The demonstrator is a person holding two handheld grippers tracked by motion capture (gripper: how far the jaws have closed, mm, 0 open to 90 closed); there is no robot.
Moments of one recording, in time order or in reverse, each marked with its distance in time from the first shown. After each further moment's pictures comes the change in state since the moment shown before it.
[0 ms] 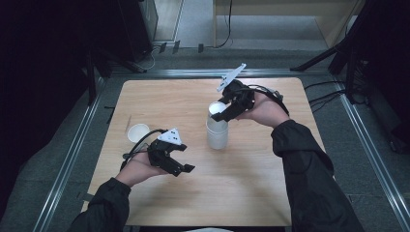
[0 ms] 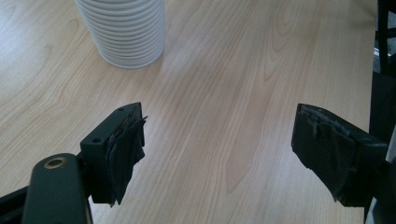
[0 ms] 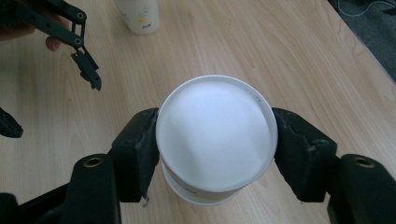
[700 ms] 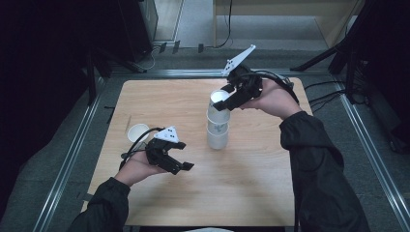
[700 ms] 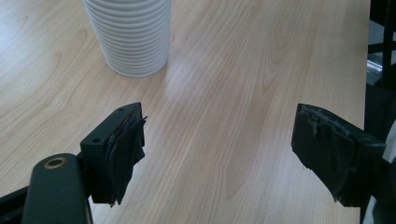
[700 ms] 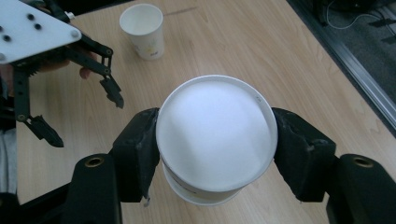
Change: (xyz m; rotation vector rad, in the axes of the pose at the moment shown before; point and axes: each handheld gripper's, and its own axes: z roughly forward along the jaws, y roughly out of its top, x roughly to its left) left arm 0.004 0.000 -0.008 -0.048 0.000 -0.018; right arm 0.006 0.027 -0.051 -0.042 -0.007 0.025
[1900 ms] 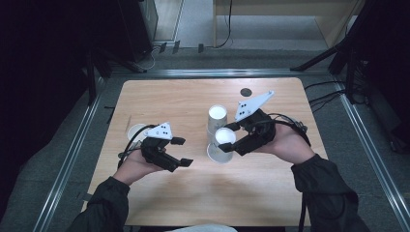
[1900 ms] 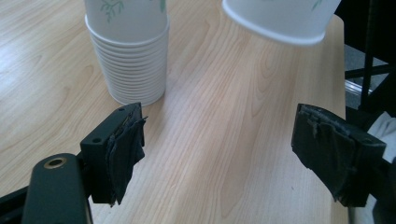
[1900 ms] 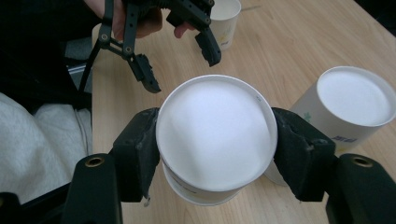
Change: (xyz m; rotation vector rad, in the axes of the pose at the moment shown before) left arm -0.002 0.003 -0.014 -0.120 -0.029 0.014; right arm 0.082 -0.070 -0.005 -0.094 0.115 -0.032
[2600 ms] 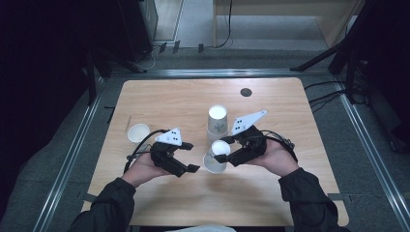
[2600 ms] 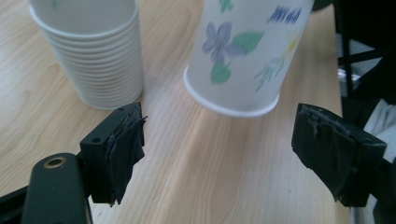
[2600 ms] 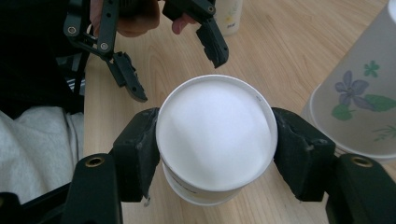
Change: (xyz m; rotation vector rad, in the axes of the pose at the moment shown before) left arm -0.004 -0.003 0.027 0.019 -0.067 0.030; right arm -0.004 -0.044 0.046 -0.048 0.033 0.081
